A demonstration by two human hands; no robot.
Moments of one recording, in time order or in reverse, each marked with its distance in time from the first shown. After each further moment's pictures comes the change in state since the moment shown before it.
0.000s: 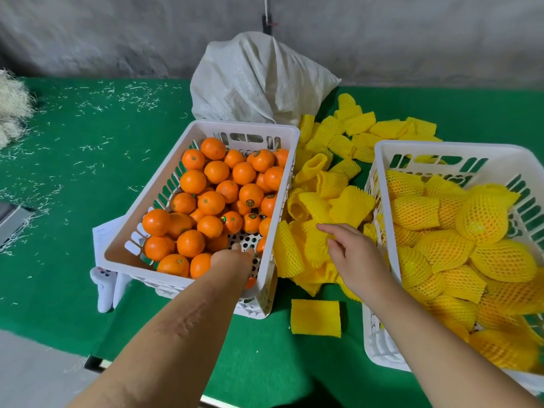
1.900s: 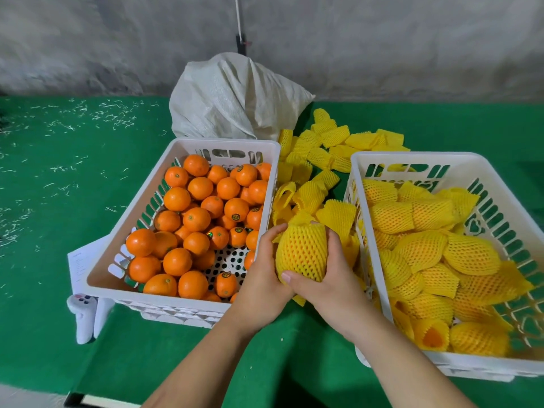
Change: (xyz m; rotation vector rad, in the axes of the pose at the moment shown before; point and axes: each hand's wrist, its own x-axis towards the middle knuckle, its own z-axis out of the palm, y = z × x) left_hand -0.091 0.039 0.006 -0.860 0.190 0.904; right_hand -0.036 -0.071 0.002 0.536 -0.027 0.298
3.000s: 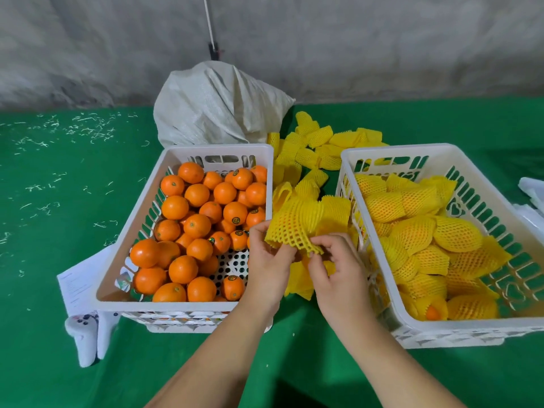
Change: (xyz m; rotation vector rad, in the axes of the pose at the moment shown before) left_hand 0.008 0.011 -0.005 -0.512 0.223 -0.140; right_hand -0.017 -0.008 0.036 -0.254 0.505 -0.426
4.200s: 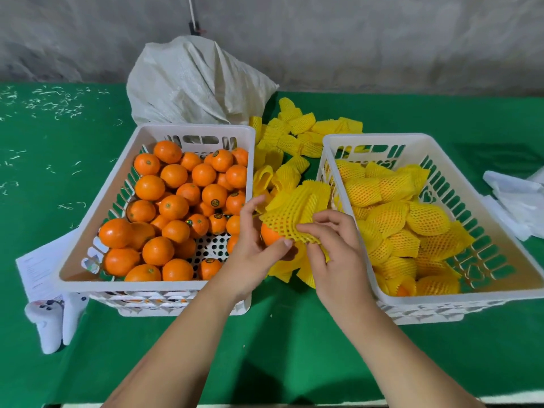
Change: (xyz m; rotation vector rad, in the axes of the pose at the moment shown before) left_hand -0.010 -0.001 -0.017 0.038 -0.356 -0.005; right_hand -0.010 0.010 -0.033 -0.187 -0.053 -0.167
